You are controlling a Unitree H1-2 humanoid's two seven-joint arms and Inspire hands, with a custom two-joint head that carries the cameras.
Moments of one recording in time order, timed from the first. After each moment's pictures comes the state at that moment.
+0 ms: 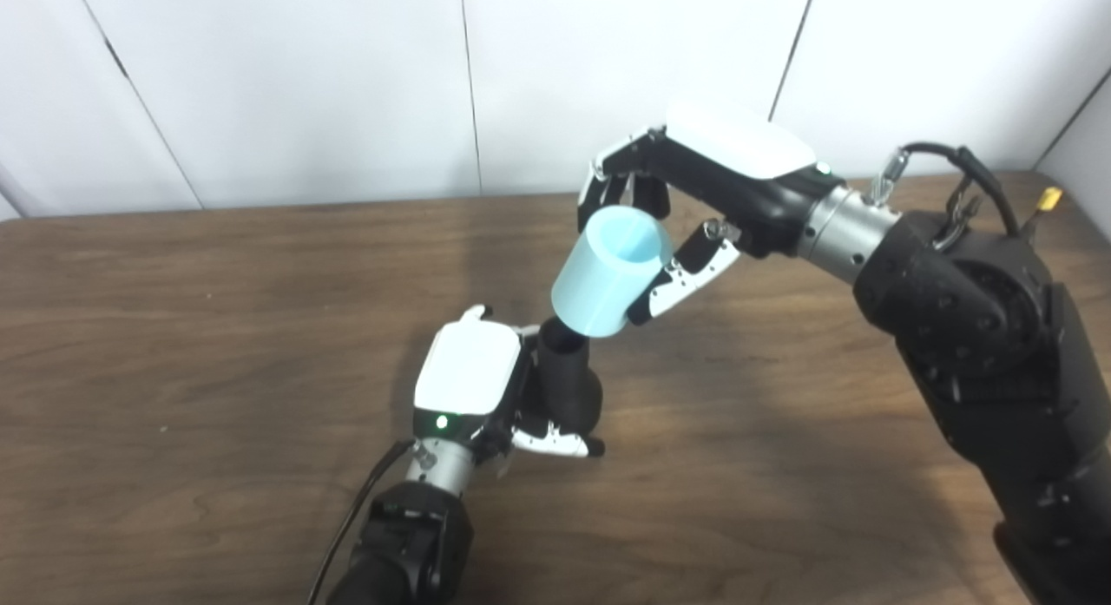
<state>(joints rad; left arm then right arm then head) -0.19 0.10 -0.52 -0.10 1.24 0.23 -0.08 -0.61 -0.48 0.23 -0.64 -0.55 0.40 0.74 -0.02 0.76</state>
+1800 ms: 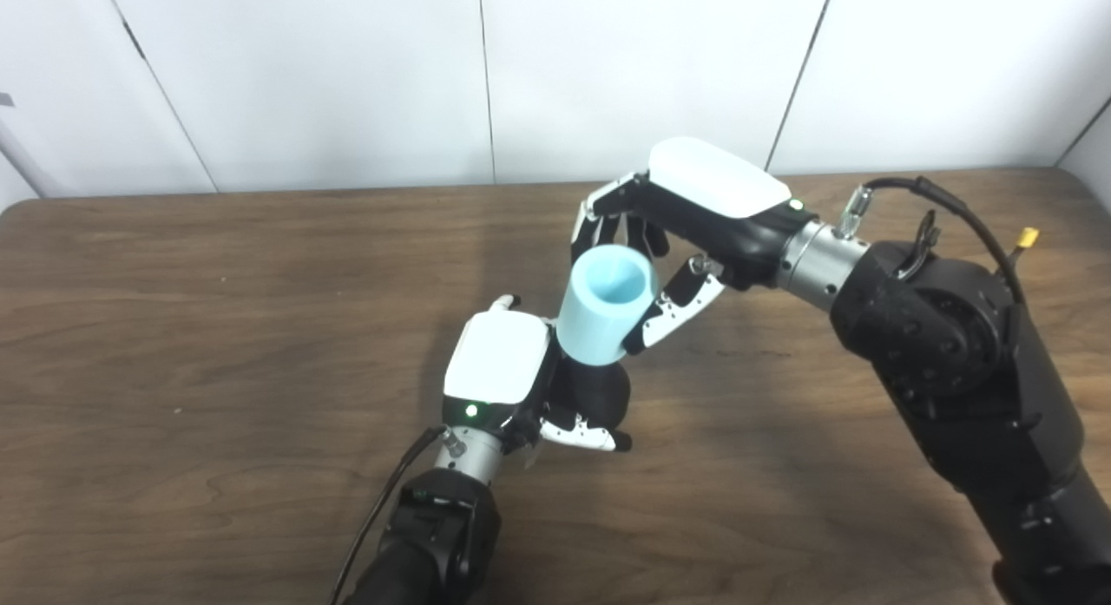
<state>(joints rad) -0.20 0.07 -0.54 -0.09 1.26 0.24 -0.09 -0.54 -0.44 0.28 -0.55 -0.59 0.27 0.70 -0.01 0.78</state>
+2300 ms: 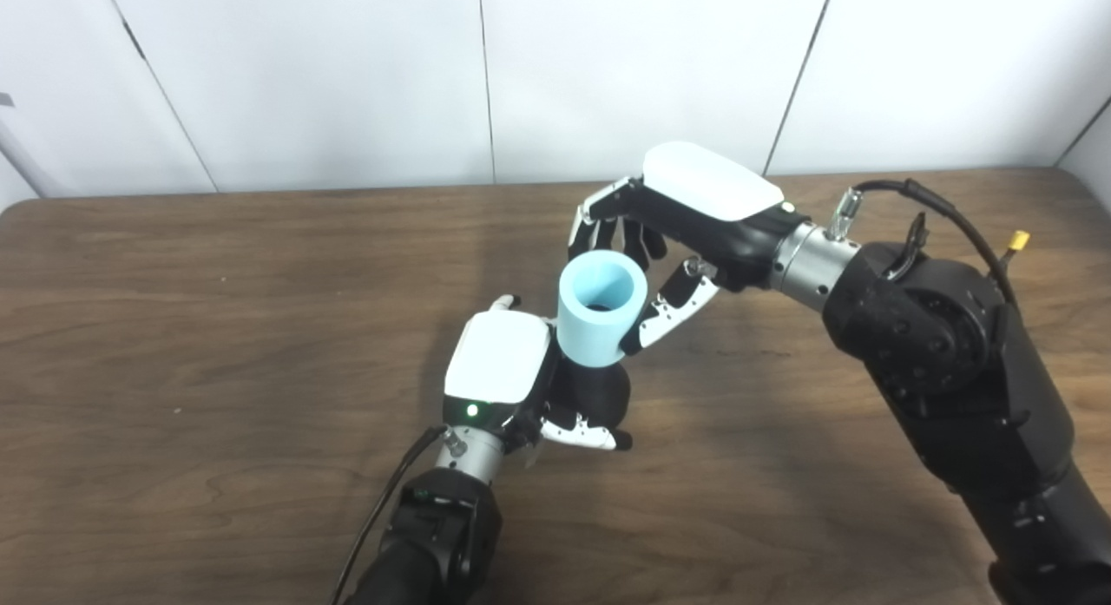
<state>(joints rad) -0.20 0.07 -0.54 -0.09 1.26 0.24 -0.10 -0.54 -0.43 0.28 -0.52 -0.60 0.26 0.70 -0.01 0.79</state>
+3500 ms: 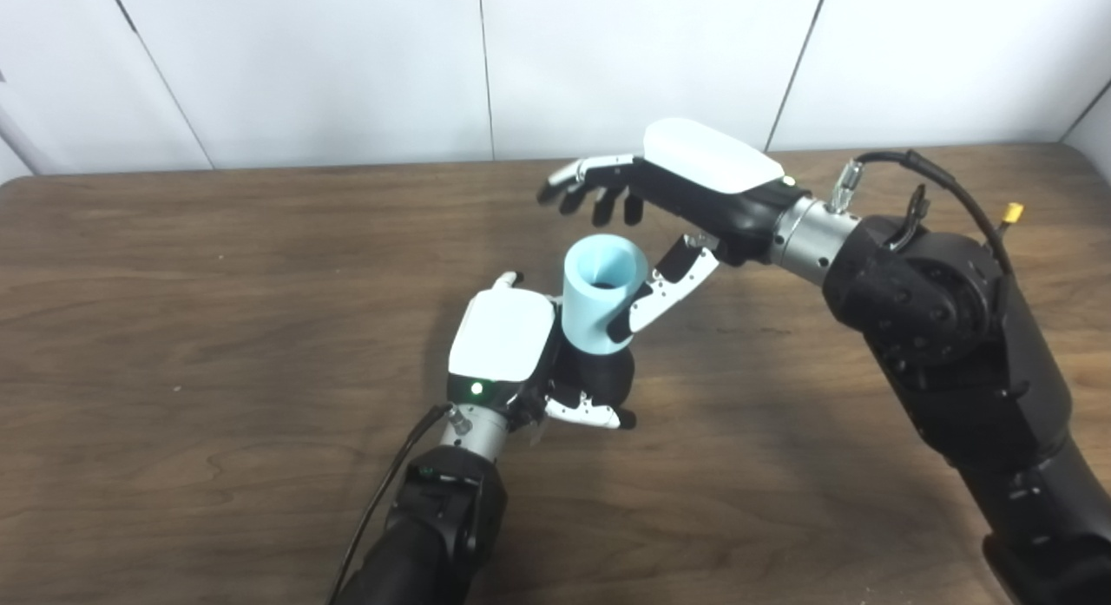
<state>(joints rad) -0.20 0.06 -0.55 -0.09 1.27 0.26 -0.10 -0.55 -0.43 0.27 -0.51 -0.58 0.28 0.71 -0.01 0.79</state>
